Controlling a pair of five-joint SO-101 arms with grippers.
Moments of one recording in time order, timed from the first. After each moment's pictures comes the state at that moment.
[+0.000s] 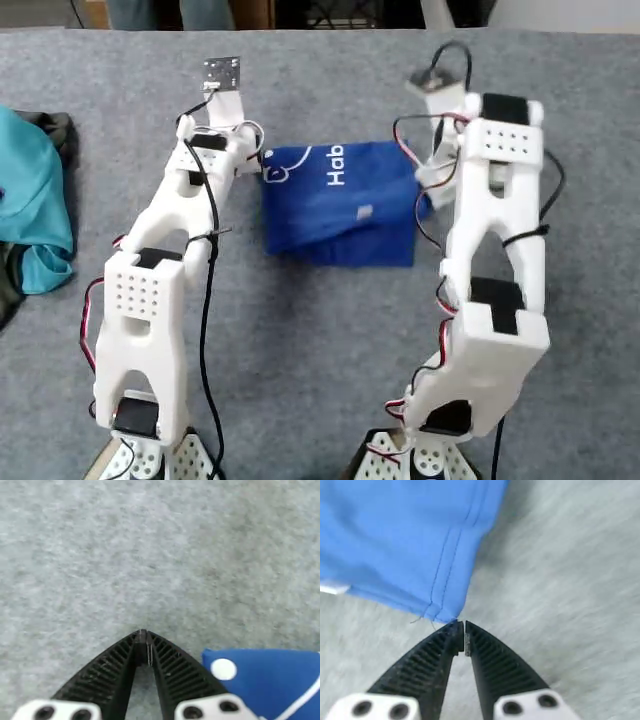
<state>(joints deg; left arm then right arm) 4.3 43.2 -20.2 37.1 10.9 8.5 18.8 -20.4 90.8 32.0</state>
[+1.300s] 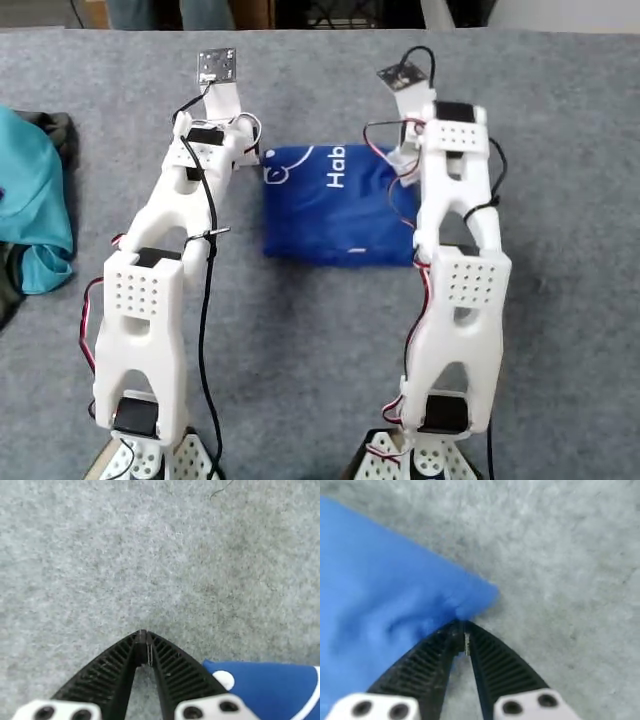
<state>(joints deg) 4.0 43.6 -23.3 38.2 10.9 4.6 50.4 -43.9 77.8 29.1</state>
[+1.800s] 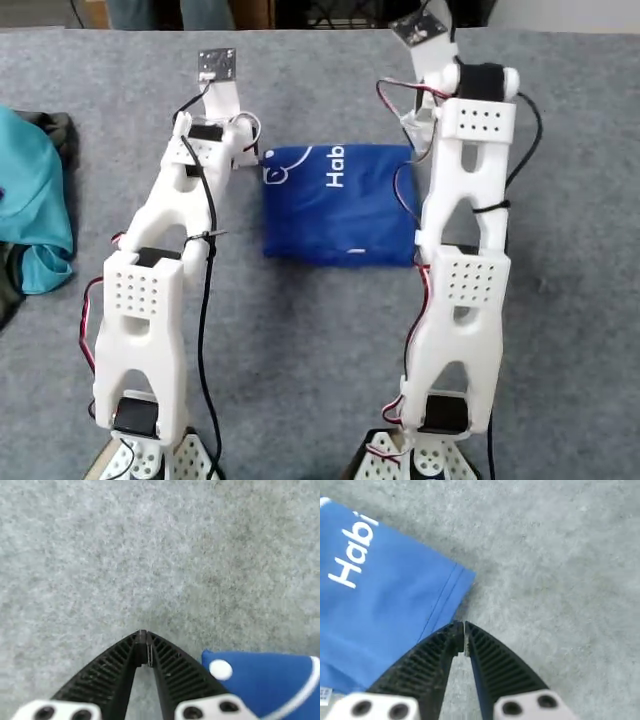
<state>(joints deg) 4.1 43.3 -28.6 47.5 10.9 4.7 51.1 -76.0 100.0 28.7</state>
